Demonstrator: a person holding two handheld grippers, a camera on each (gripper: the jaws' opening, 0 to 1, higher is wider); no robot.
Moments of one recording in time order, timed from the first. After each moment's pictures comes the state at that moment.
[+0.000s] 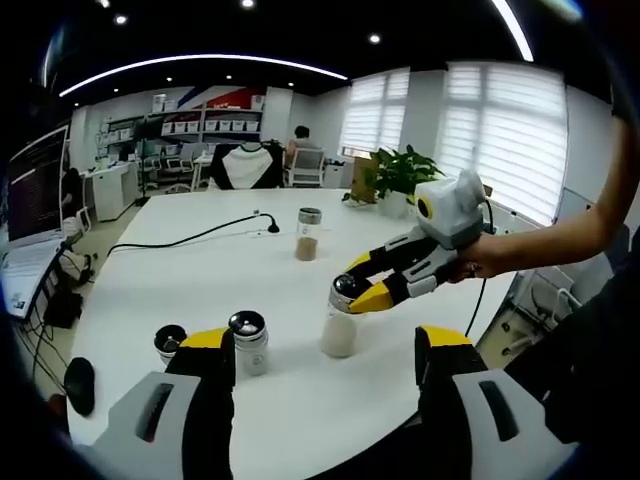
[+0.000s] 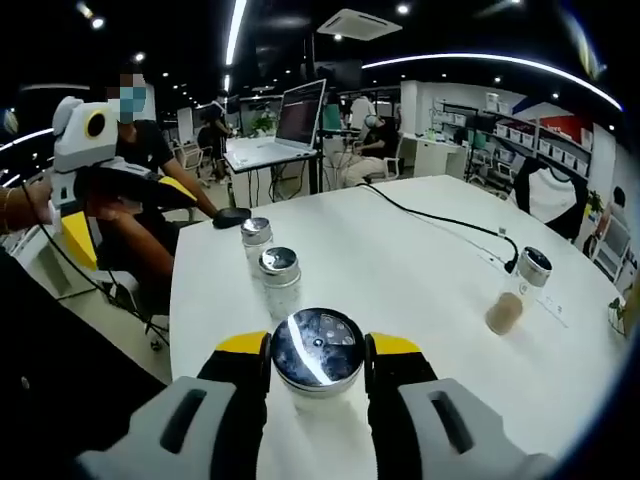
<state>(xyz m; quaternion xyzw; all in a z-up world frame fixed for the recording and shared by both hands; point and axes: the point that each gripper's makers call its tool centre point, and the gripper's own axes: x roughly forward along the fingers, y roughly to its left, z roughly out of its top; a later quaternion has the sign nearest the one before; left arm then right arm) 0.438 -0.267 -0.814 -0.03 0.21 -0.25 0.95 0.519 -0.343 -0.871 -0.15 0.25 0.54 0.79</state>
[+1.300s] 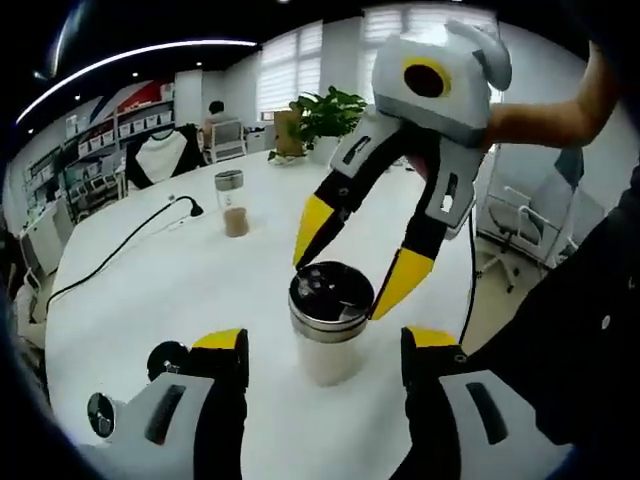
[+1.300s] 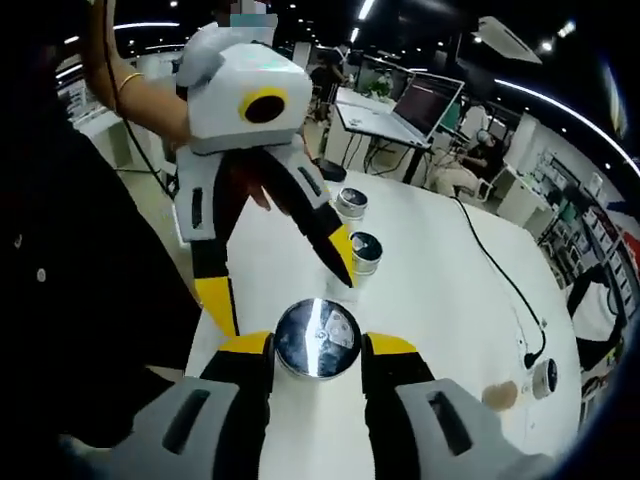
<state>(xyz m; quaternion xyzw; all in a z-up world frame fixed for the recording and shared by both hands) 0.480 -0.334 -0.887 0.09 0.26 -0.40 0.87 0.477 -0.339 -0.871 -0.36 0.20 0.68 0.61</state>
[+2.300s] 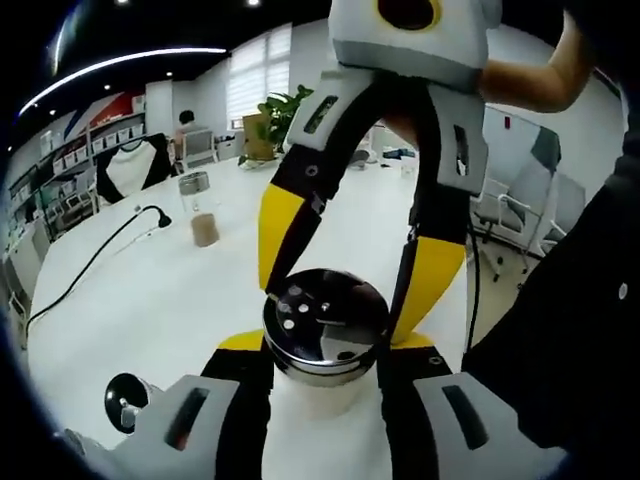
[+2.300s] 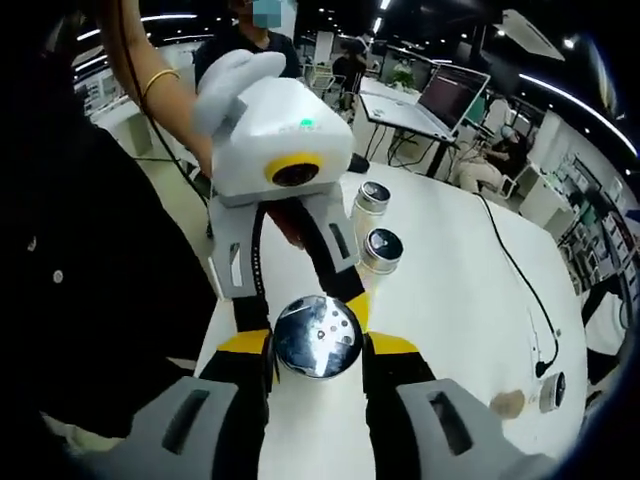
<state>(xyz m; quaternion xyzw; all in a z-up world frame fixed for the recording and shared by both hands) 0.487 -0.362 -0.908 0.10 0.24 -0.45 0.85 0.472 -0.337 -0.876 -0.37 0.22 0.69 0.58</state>
